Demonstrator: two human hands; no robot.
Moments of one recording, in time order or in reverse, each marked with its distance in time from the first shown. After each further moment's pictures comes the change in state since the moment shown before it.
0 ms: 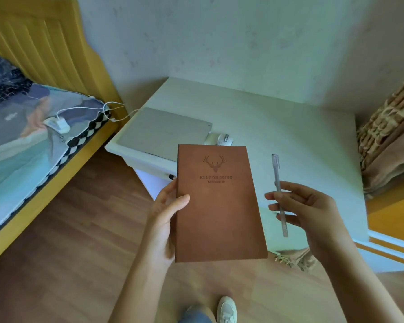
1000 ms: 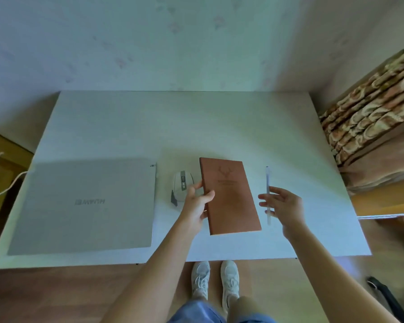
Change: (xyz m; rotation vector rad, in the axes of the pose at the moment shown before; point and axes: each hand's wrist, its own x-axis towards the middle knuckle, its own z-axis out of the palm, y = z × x) left_hand 0.362 -0.106 0.109 0.365 -0.204 -0.596; right_hand 0.283 0.080 -0.025 0.008 0.561 0.287
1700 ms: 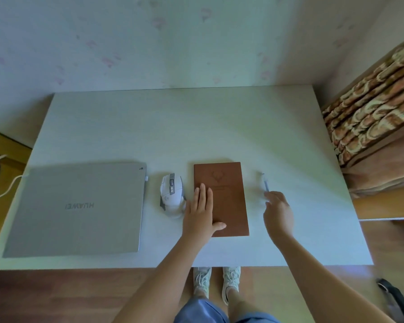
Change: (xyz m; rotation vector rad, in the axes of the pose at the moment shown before) left_hand 0.029 -0.052 0.020 1.778 0.021 0.385; right_hand 0.057 0.053 -0.010 -0.808 0.138 -0.341
